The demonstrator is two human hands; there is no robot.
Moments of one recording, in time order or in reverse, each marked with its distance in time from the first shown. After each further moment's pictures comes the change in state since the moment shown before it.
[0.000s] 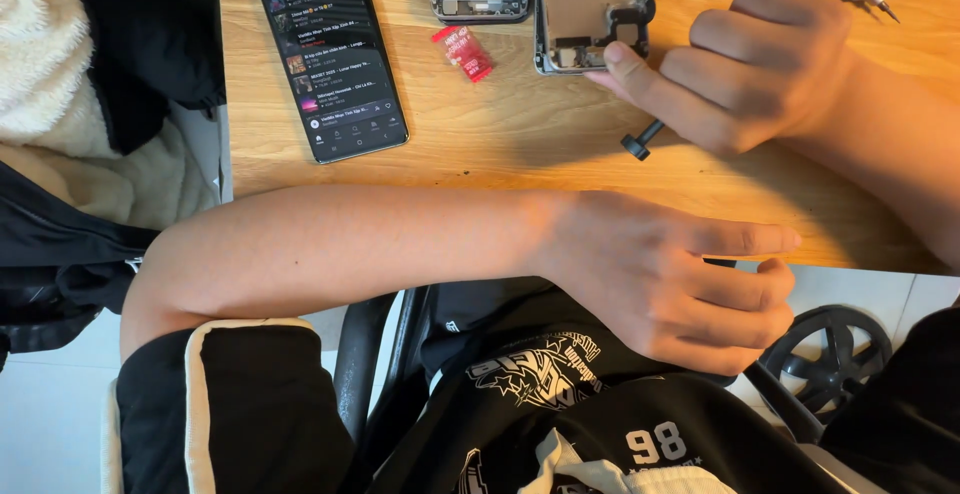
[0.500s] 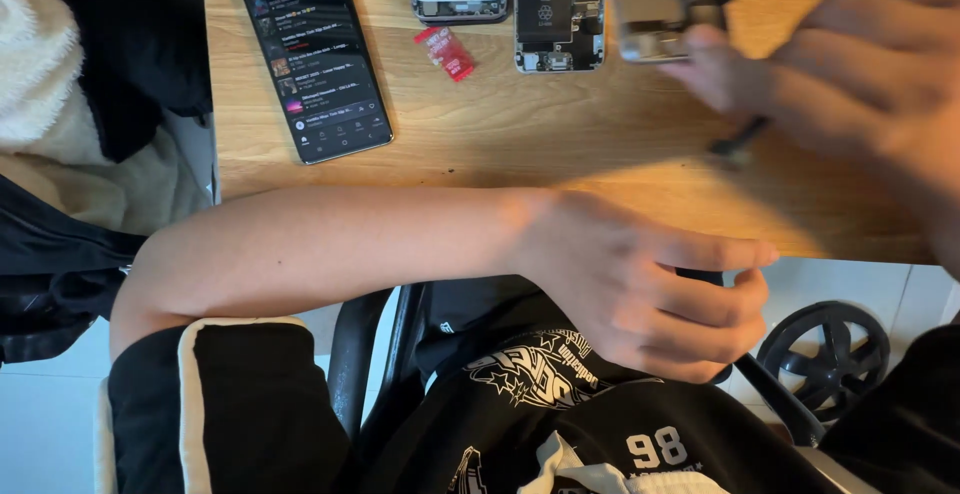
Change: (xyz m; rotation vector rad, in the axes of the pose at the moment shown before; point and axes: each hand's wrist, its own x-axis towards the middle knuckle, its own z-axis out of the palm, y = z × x) left_hand 0.012 0.001 -0.012 0.076 0.011 0.075; right_hand -0.020 -0.015 -0.075 0.335 -0.296 0.607
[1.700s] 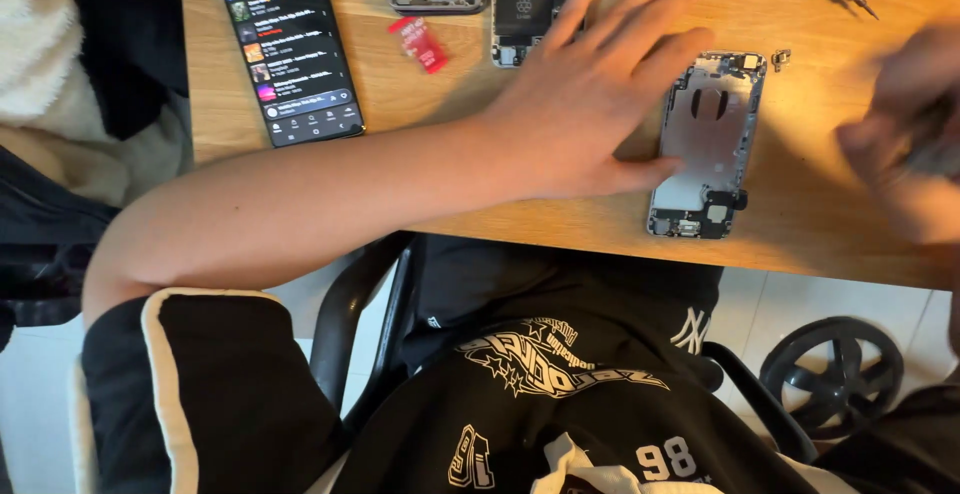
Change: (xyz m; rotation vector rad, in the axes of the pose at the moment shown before) left_hand -0.037 -0.039 0.006 0.036 -0.873 -1.092; right_hand -0.102 0.011 -0.036 0.281 -0.240 0.740
